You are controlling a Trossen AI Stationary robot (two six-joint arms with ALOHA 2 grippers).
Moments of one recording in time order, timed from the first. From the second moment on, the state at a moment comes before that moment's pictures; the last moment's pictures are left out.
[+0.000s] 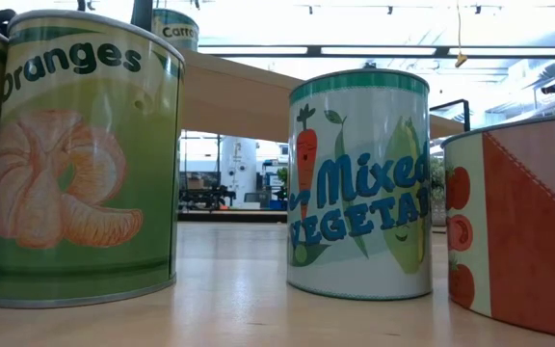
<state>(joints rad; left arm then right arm) -0.67 1.25 0.61 -0.52 -0.42 -1.13 0.41 1.03 1.21 -0.57 0.21 0.73</state>
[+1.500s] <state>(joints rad) -0.60 1.18 1.20 -0.60 -0.26 -0.88 0.41 1.03 1.21 -0.57 0.24 0.61</state>
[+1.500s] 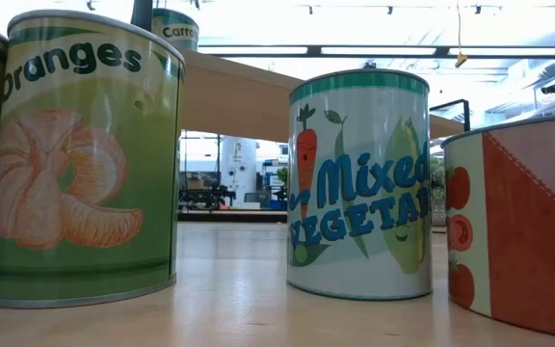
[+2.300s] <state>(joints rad) -0.47 1.51 1.50 -0.87 -0.40 -0.51 0.41 1.03 1.21 -0.57 0.24 0.59</state>
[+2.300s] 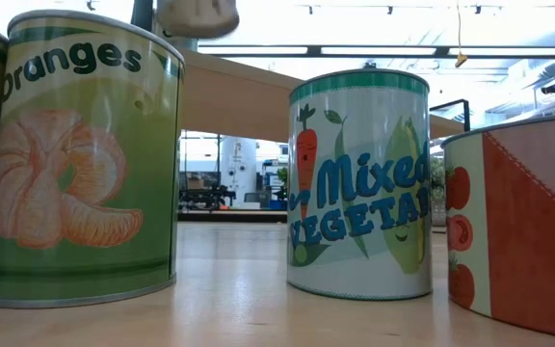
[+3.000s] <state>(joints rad) -0.45 1.57 1.50 -0.97 -0.35 -0.54 0.41 1.03 1.21 -0.57 0.23 0.59</state>
